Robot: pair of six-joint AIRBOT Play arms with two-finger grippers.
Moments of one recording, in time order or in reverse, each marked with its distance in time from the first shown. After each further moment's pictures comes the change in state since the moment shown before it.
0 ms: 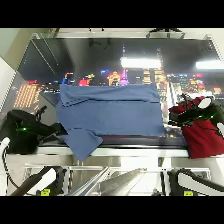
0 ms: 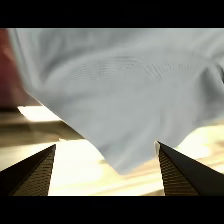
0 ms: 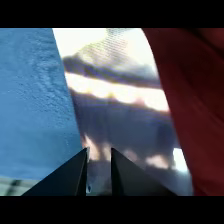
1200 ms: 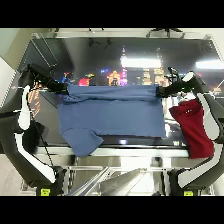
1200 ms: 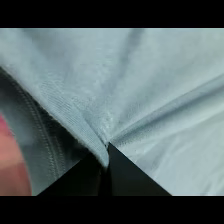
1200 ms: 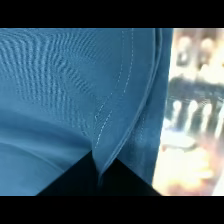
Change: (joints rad) left arm -0.204 -0.865 1.142 0.035 -0.010 0.173; right arm 0.154 -0.510 0.644 0.105 -0.081 -0.064
